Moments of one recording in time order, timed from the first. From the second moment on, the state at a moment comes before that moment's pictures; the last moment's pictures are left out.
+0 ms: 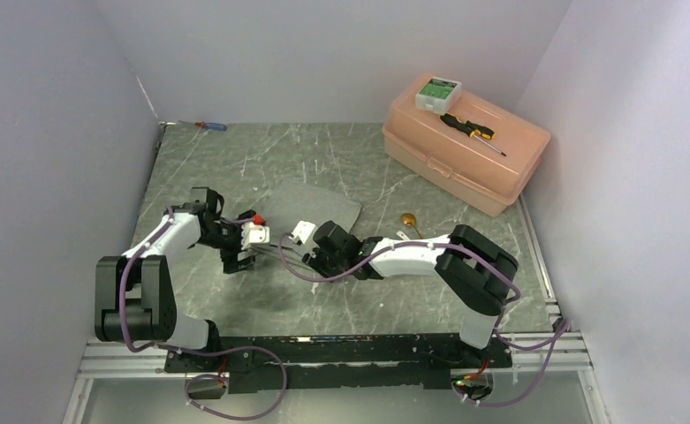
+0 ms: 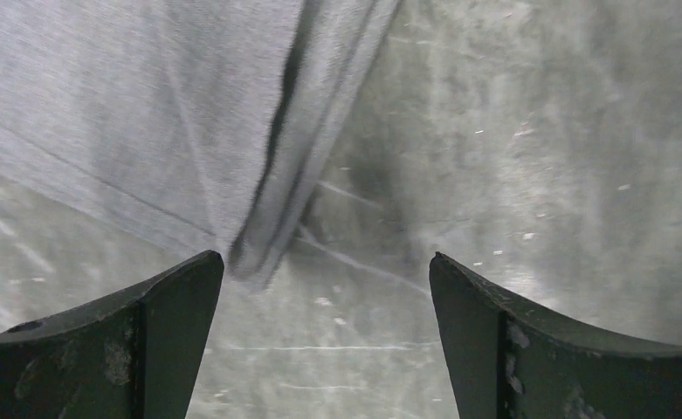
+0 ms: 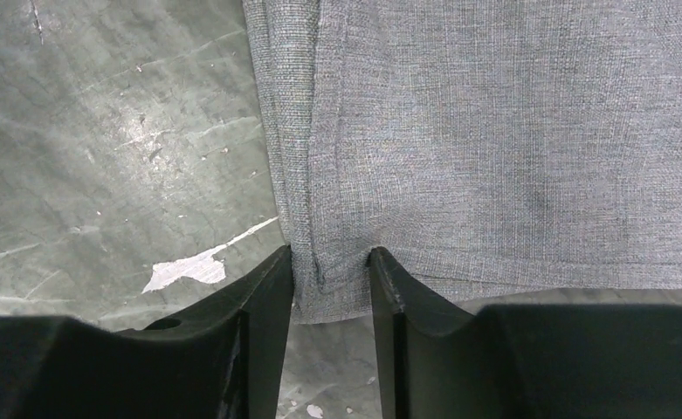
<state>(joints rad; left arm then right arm) 0.02 1.42 0.80 -0.76 0.68 1.46 1.02 1.78 0.96 -0.02 0.02 -0.09</state>
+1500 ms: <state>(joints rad) -0.19 1.40 0.67 -0.41 0.49 1.81 0.75 1.73 0.93 0.04 -0.29 0.16</state>
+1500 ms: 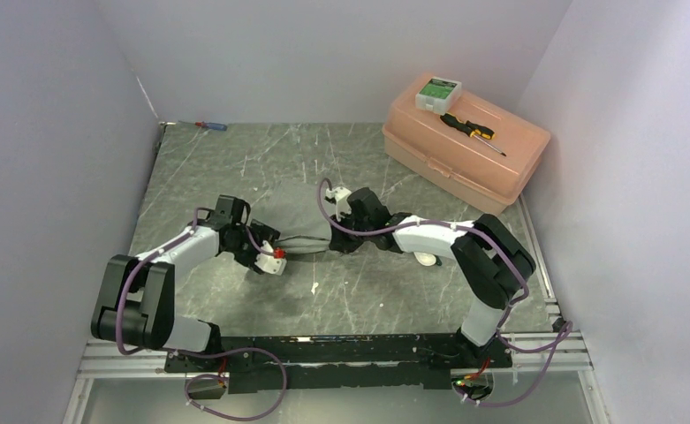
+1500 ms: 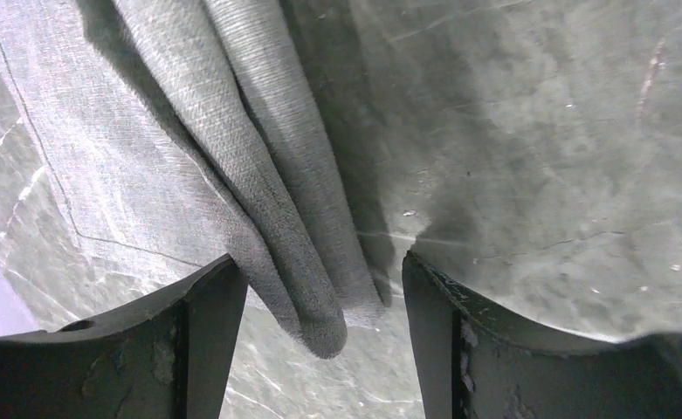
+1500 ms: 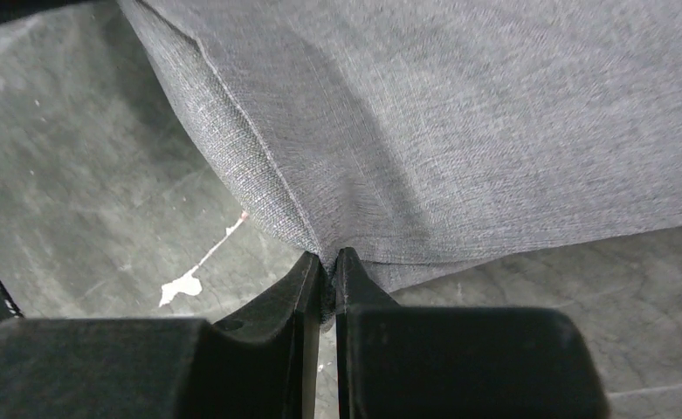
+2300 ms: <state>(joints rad) -0.32 1.40 0.52 -0.04 0.30 1.61 0.67 1.74 1.02 -0.01 -0.43 0.21</state>
